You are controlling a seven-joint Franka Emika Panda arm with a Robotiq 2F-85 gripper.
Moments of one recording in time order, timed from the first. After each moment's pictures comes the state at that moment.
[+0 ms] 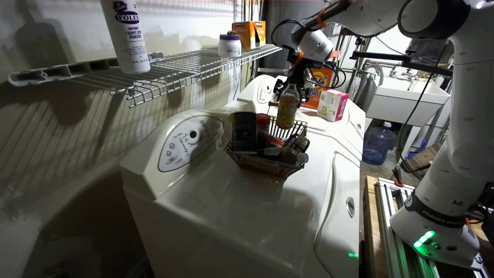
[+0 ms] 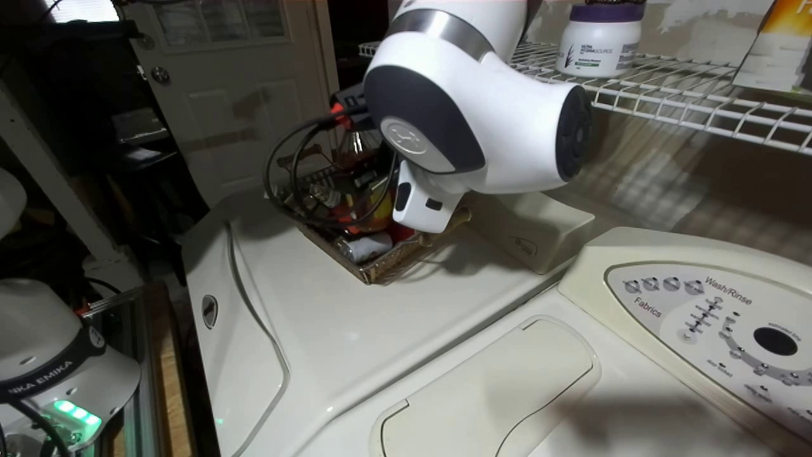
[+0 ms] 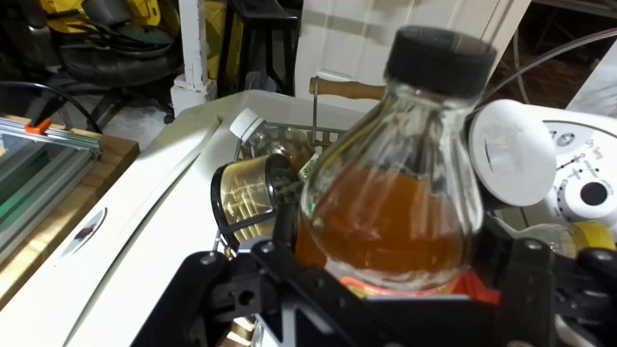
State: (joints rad) arm -0.34 0.37 -0.34 -1.75 0.88 1.20 0.55
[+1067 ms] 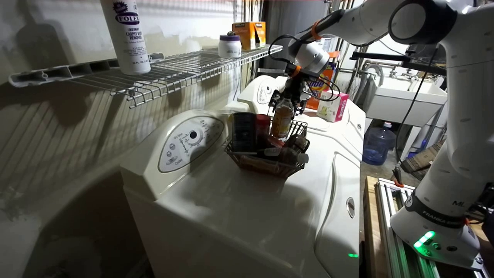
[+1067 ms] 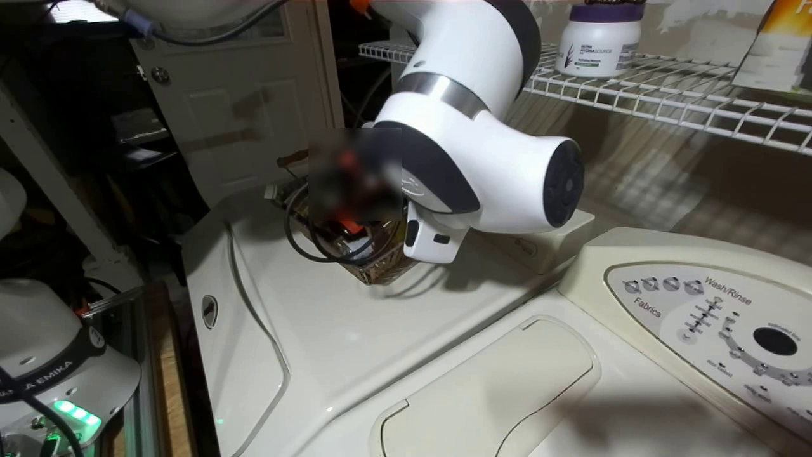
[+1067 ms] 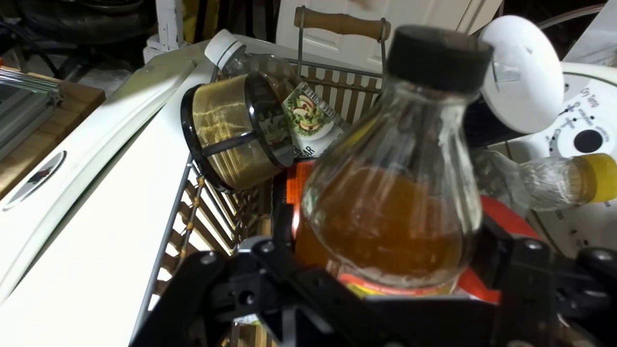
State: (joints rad) arm -0.34 0.42 -0.33 -1.78 0.90 1.32 0.45
